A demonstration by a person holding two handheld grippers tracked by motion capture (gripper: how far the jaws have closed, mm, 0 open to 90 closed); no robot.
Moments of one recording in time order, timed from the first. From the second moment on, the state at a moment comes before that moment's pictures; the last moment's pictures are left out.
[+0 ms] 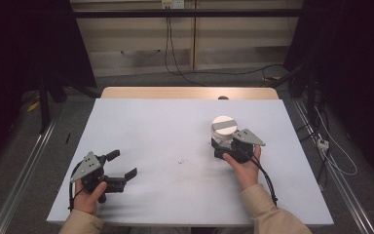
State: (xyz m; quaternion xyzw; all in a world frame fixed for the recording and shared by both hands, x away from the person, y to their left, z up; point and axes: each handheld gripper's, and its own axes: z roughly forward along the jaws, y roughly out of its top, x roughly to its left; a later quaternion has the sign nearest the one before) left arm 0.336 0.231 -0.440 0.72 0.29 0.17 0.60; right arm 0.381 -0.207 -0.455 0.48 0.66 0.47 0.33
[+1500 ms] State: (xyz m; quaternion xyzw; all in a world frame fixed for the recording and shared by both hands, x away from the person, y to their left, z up) left arm 0.337 0.229 -0.441 0.73 0.29 0.17 0.60; right arm 0.398 -0.188 -0.454 0.45 0.69 0.48 0.31
